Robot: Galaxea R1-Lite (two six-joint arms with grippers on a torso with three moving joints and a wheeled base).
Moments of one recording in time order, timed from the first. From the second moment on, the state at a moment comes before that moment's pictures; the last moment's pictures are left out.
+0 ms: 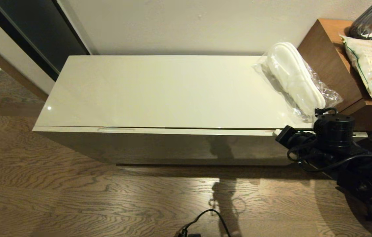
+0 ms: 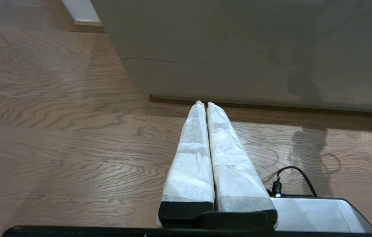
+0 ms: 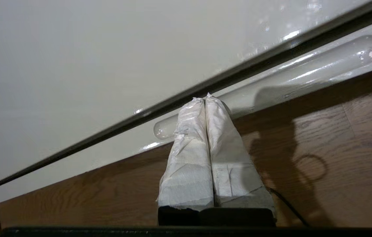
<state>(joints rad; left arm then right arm) -0.01 0.00 0.00 0.00 0.01 -0.02 0.25 1.96 -0.64 -0.86 -0.09 0.68</state>
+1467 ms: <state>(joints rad) -0.01 0.00 0.00 0.00 0.01 -0.02 0.25 1.17 -0.85 0.20 -0.22 0.38</state>
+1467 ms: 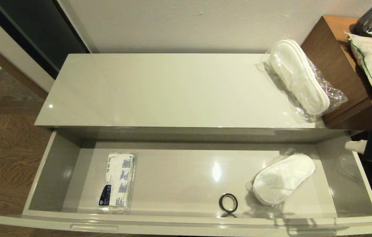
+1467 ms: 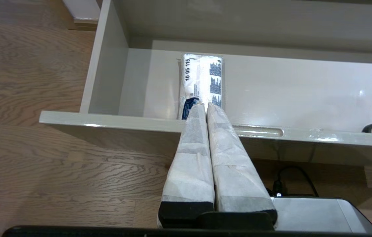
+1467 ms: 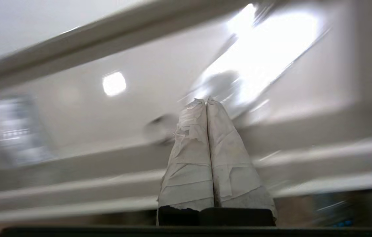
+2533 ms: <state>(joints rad) -0.01 0.00 0.00 0.00 0.01 -0.02 0.31 1.40 -0.93 -0.13 -0.52 0.05</state>
